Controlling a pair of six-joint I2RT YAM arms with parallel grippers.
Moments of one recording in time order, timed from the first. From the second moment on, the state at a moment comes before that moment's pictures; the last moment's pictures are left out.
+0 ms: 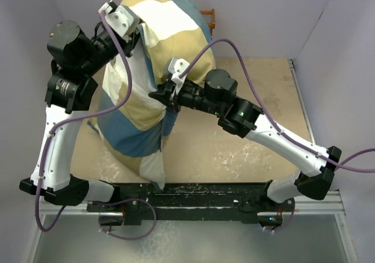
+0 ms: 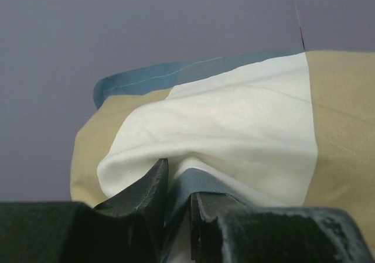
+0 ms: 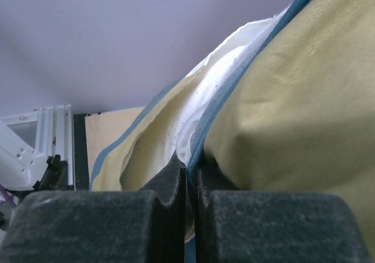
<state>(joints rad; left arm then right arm) -0.34 1.37 1.97 -0.43 0.35 0.40 1.01 1.42 1.59 -0.13 -0.22 -0.12</state>
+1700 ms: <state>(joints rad) -0.38 1.30 2.05 -0.40 0.26 0.42 0.84 1.41 1.50 0.22 -0.45 -0.24</state>
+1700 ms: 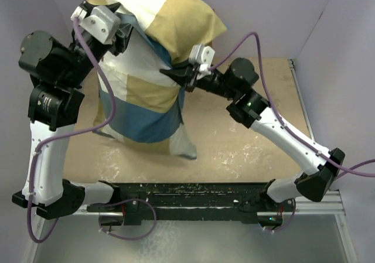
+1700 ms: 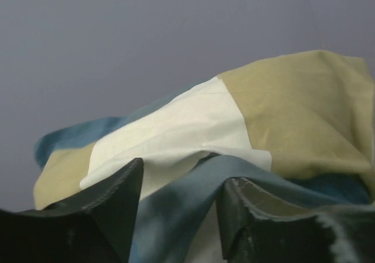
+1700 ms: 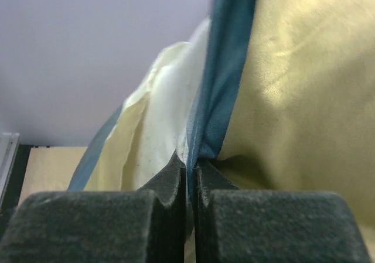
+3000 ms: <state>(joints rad) -0.42 1.30 1.75 -0.59 0.35 0.76 0.84 1.49 1.66 -0.20 -0.37 -0.13</state>
